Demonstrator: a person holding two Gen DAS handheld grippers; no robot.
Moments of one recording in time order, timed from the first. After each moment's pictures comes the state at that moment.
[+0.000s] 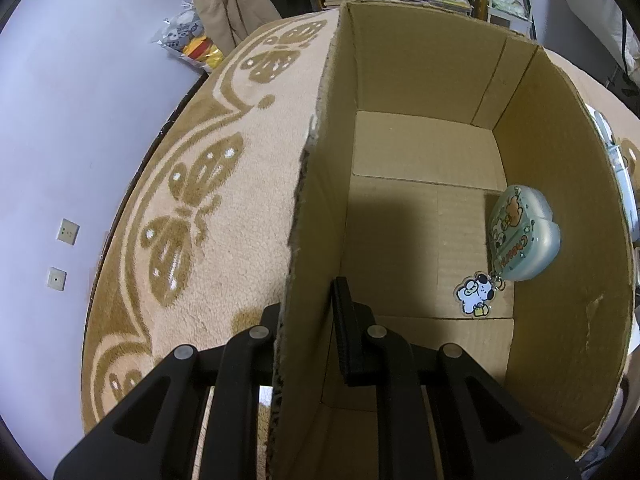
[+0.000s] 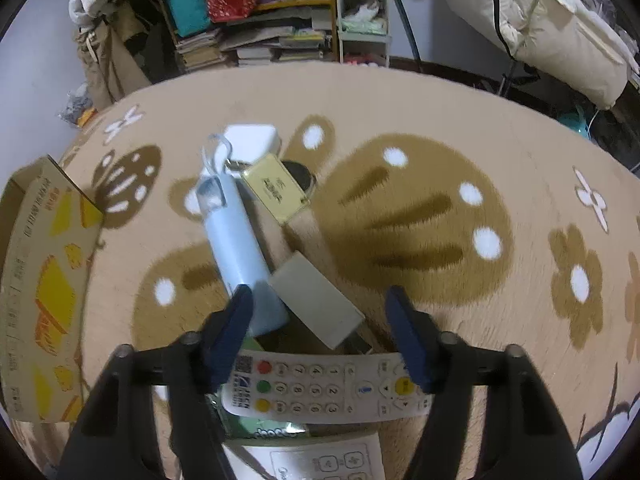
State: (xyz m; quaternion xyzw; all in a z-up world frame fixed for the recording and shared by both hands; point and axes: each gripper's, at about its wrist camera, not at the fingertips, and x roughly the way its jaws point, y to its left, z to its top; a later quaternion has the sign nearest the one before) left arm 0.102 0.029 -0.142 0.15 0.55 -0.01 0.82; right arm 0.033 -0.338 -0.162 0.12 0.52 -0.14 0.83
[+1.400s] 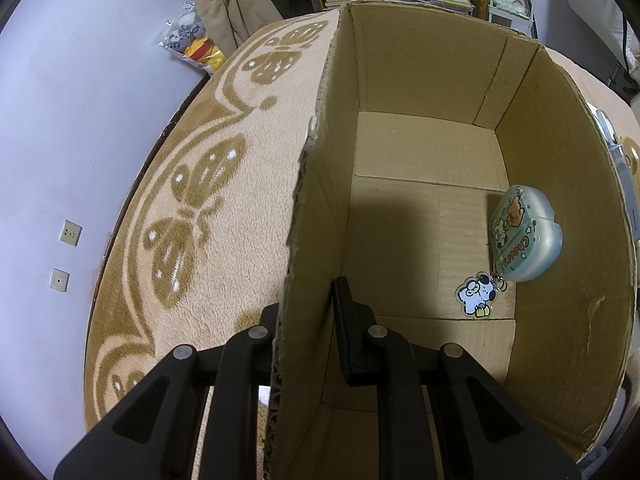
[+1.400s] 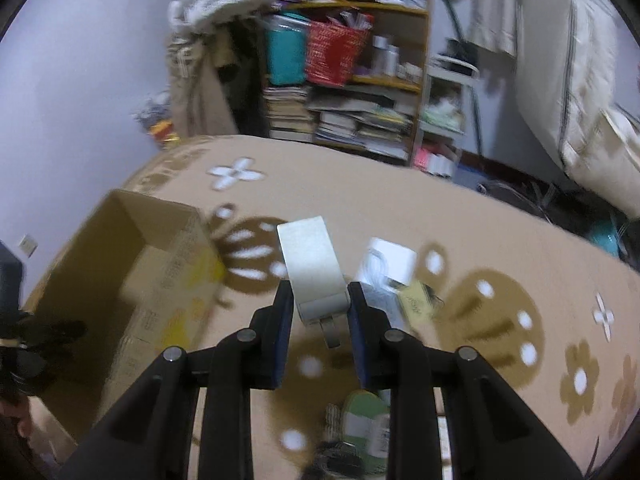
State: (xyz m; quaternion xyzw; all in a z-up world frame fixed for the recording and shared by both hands) left arm 0.103 0.030 -0.141 0.15 0.55 -0.01 0.82; right arm 0.074 -0.216 -0.060 0.03 0.40 -0.02 0.92
